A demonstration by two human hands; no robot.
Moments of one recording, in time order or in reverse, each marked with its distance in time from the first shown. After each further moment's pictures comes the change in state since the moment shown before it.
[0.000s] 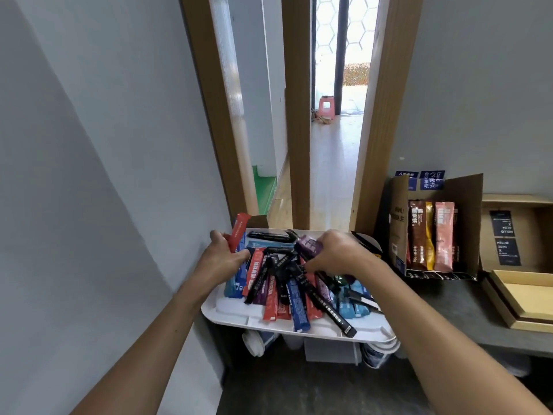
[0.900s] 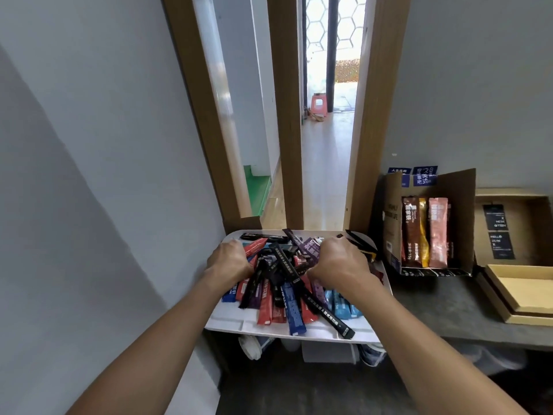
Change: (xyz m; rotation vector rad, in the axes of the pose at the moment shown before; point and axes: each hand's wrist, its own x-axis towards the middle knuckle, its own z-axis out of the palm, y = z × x) left_hand 0.024 0.016 0.033 0.510 -0.023 0.022; right_hand 0.000 0.009 0.024 -0.133 0.218 0.133
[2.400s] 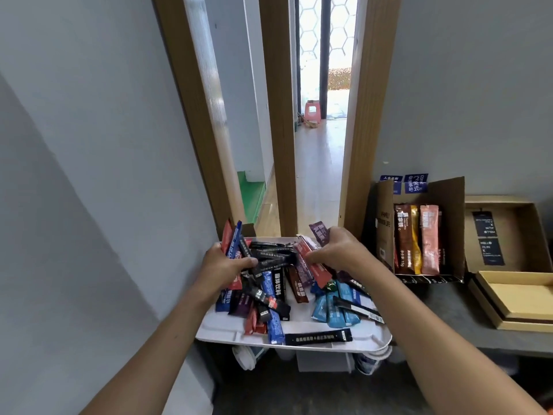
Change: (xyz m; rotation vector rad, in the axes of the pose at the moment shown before) left_hand -0.014 -0.009 -0.003 -0.831 0.024 0.003; right_hand 0.022 0.014 -0.035 0.459 -0.137 0.012
